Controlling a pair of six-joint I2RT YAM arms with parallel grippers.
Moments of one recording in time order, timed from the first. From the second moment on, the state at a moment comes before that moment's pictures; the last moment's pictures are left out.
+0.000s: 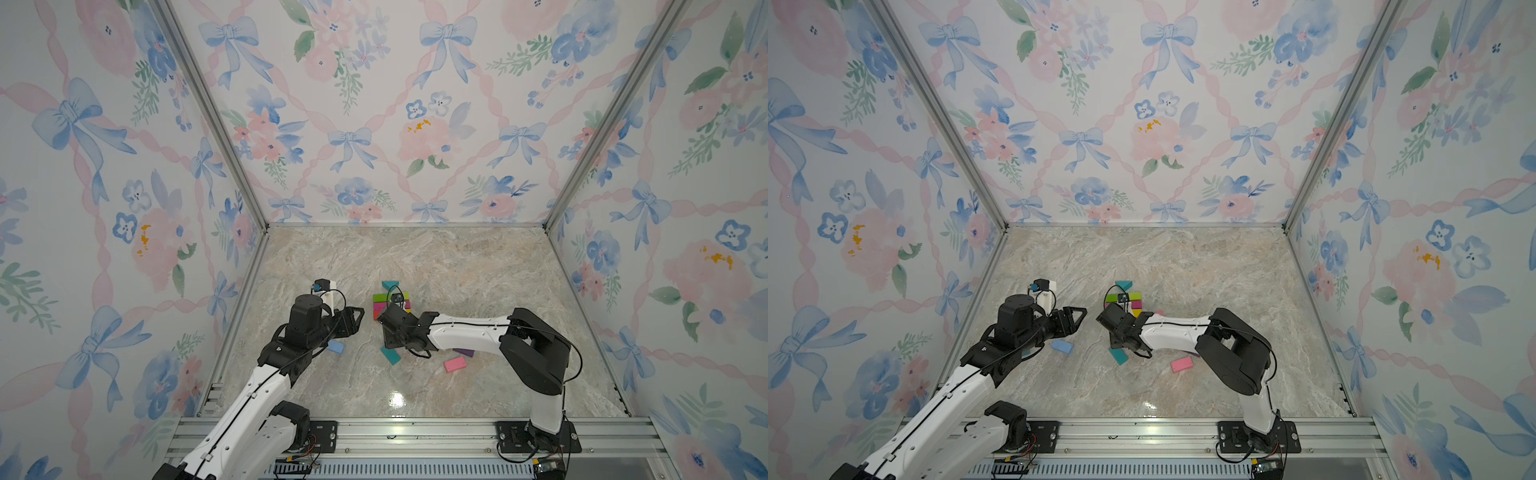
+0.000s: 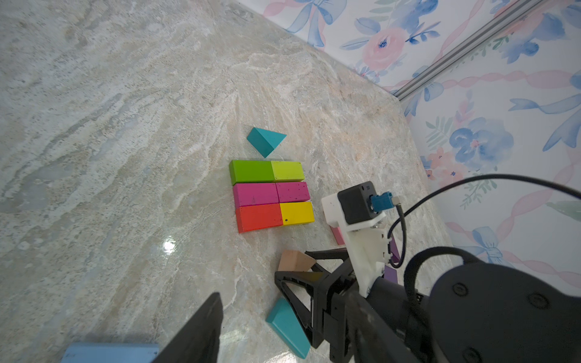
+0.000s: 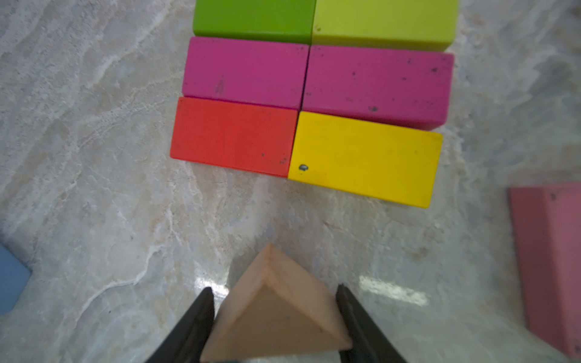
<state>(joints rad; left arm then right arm) -0.32 0.82 0.56 -0.30 0.25 -0.54 1.04 1.95 1.23 -0.37 0.27 0.75</state>
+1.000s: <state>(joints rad) -0.32 0.83 0.55 -0.29 0.25 -0.53 1.09 1.80 1.14 -0.39 0.17 0.75</state>
